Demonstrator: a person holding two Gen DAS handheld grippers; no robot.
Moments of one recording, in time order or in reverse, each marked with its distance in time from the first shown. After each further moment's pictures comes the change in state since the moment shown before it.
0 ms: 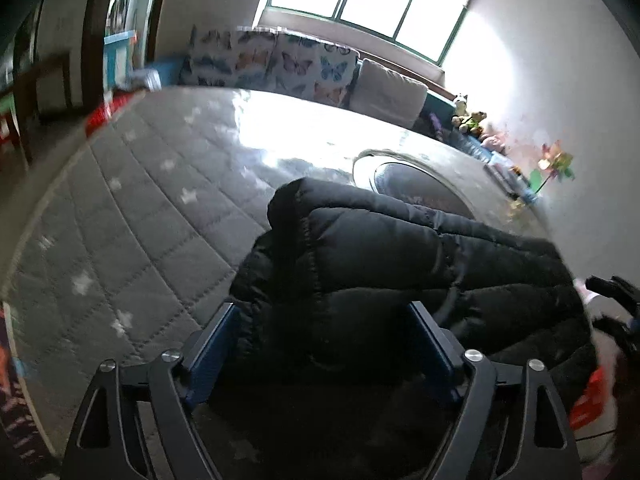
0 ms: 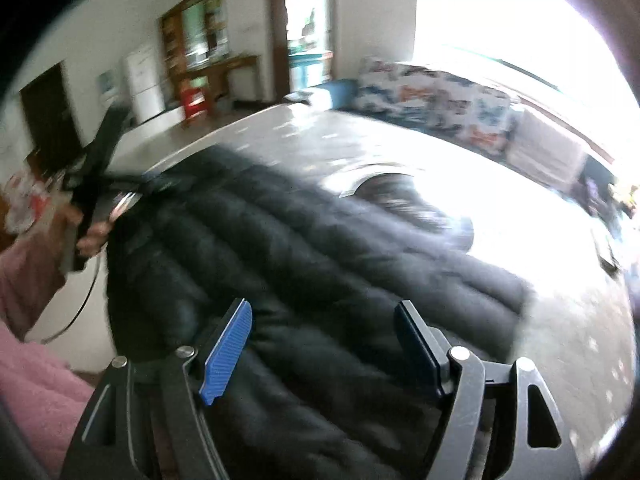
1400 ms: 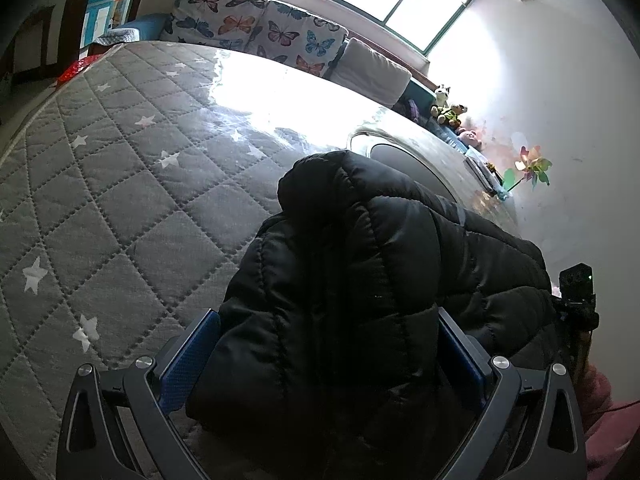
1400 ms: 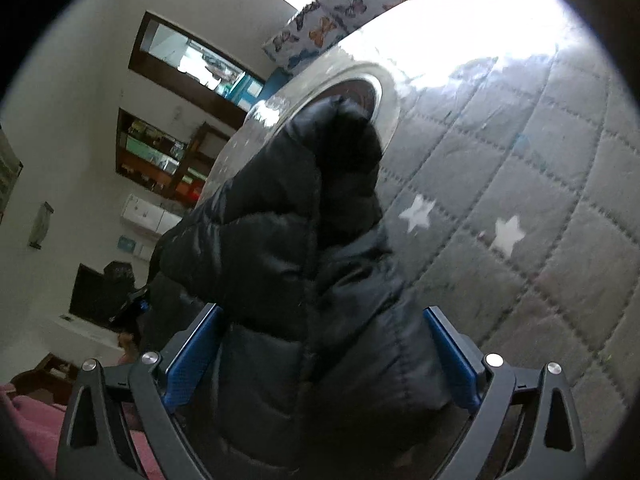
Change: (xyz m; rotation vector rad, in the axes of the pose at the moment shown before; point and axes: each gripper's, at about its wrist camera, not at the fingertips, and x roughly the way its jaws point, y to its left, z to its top) left arm 0.058 0.044 0.012 -0.055 0.084 -0.125; right arm 0.054 -0.138 -0.088 0.690 0.131 0.438
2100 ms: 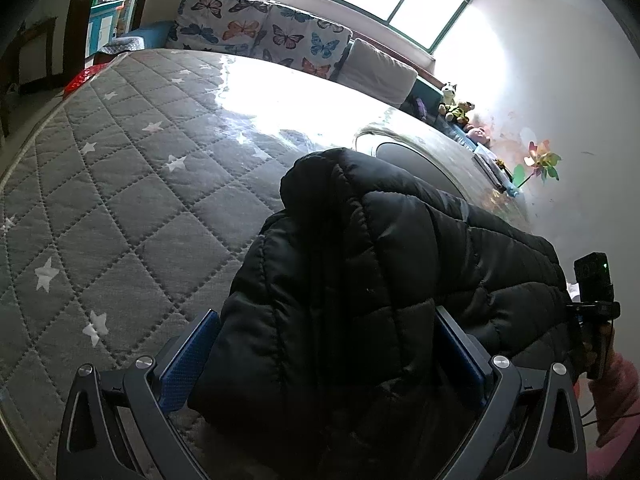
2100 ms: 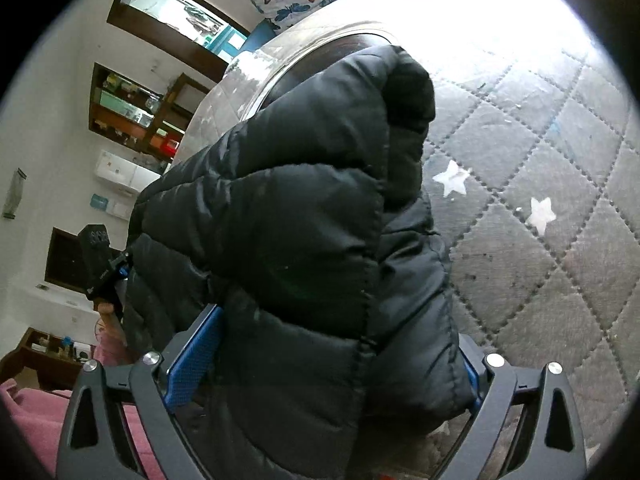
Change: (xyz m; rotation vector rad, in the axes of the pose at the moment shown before) left arm -0.002 -0.006 -0.006 0.021 -0.009 0.044; right arm 0.023 0.036 -0.001 -0.042 0.160 -0.134
